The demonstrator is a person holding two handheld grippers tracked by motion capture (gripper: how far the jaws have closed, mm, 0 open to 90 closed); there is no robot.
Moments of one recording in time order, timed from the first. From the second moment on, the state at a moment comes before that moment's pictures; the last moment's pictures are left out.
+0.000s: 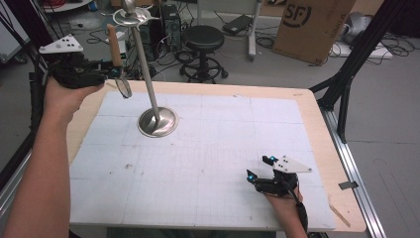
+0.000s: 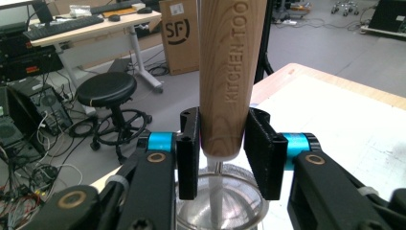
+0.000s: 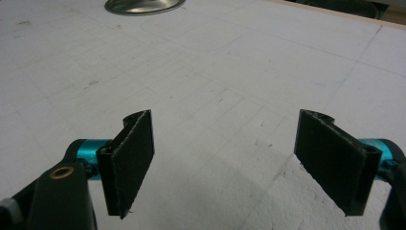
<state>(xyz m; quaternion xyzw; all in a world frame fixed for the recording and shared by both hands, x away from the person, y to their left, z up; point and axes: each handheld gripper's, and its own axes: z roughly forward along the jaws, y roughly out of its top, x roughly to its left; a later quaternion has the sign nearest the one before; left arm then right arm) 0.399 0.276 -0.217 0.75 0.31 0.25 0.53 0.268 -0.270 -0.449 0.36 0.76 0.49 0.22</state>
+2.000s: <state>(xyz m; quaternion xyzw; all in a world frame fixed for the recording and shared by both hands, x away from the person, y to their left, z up) 0.320 0.231 -0.298 0.76 0.23 0.20 0.57 0.268 -0.270 -0.449 0.36 0.76 0.49 0.22</state>
